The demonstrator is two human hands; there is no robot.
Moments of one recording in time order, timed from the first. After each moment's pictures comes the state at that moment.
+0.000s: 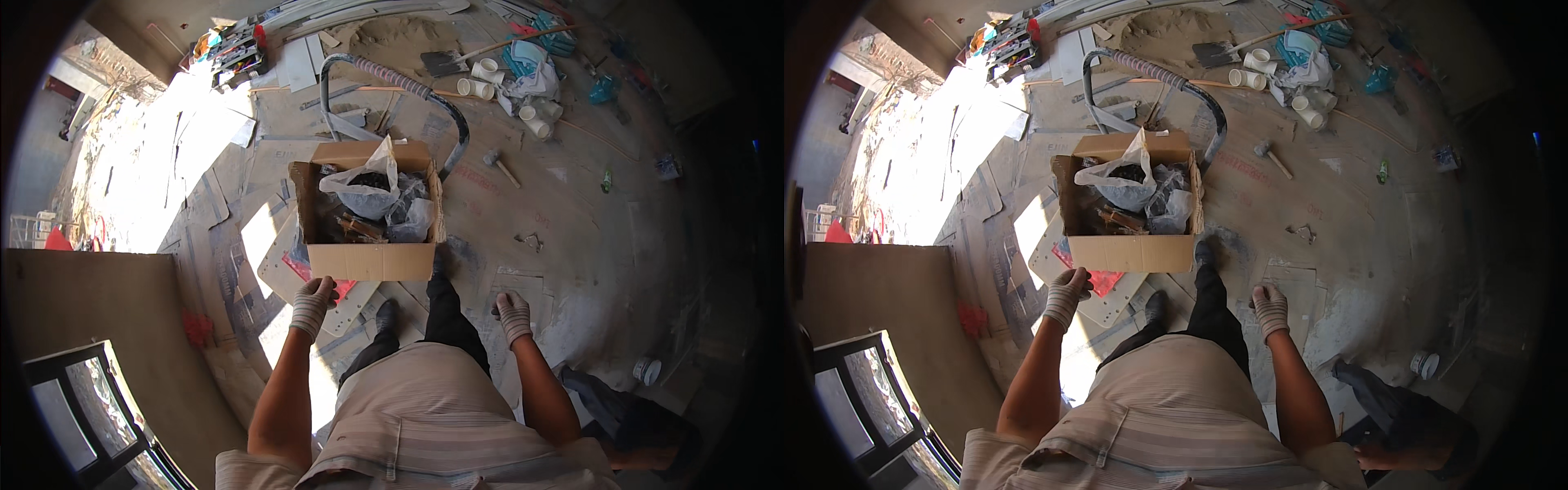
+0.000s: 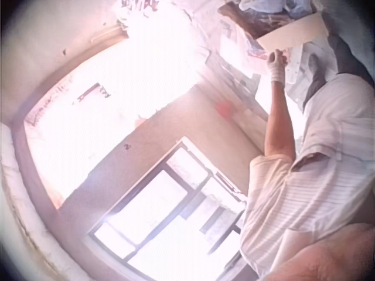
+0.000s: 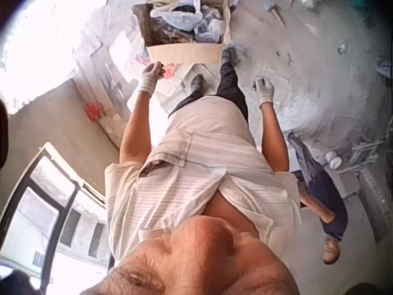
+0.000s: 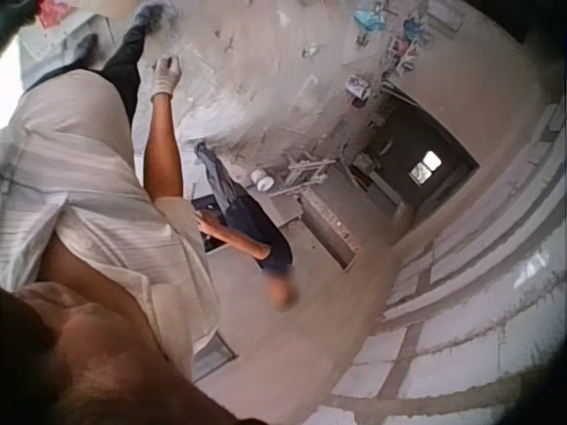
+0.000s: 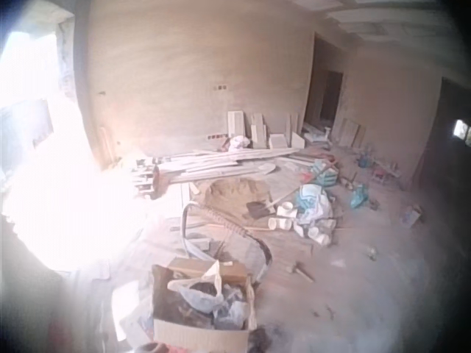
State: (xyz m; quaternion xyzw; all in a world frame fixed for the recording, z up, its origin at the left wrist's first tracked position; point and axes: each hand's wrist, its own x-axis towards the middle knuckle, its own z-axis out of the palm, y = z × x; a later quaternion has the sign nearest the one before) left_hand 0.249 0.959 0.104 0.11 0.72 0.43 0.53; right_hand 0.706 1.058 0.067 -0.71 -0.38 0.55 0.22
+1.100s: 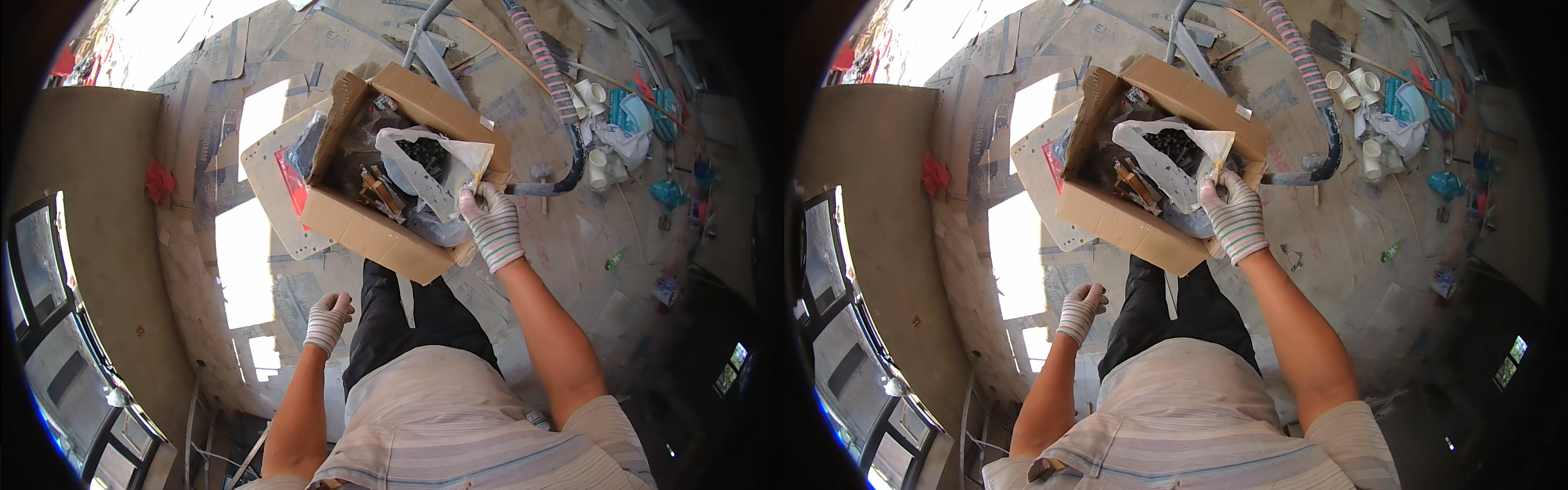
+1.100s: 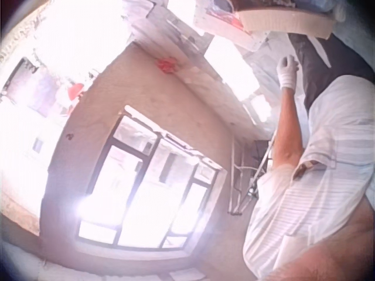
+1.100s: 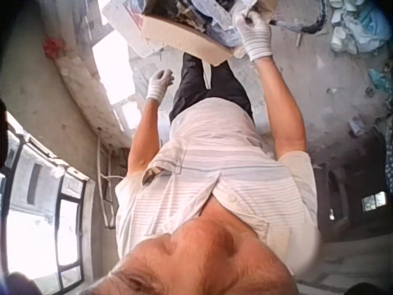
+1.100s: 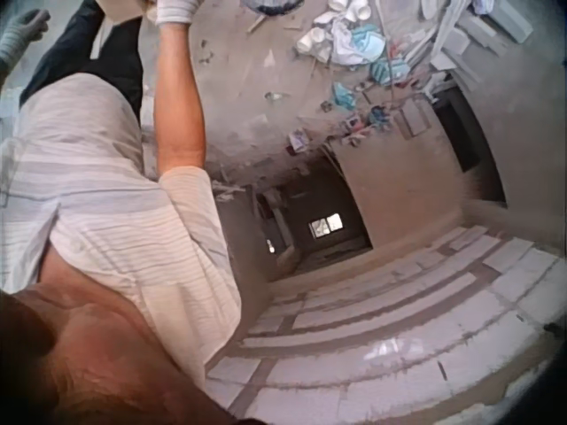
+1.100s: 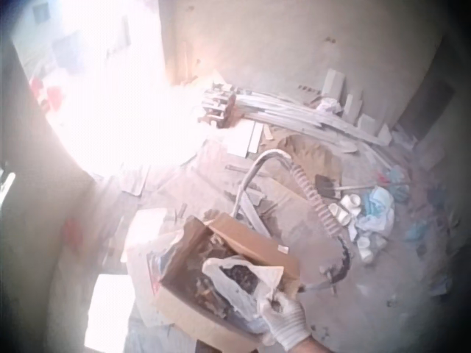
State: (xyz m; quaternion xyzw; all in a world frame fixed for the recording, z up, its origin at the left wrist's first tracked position) left_hand 0.363 0.928 0.031 -0.20 0.73 0.41 0.51; right_hand 0.420 1.291 0.087 -0.47 -0.64 0.61 0.05
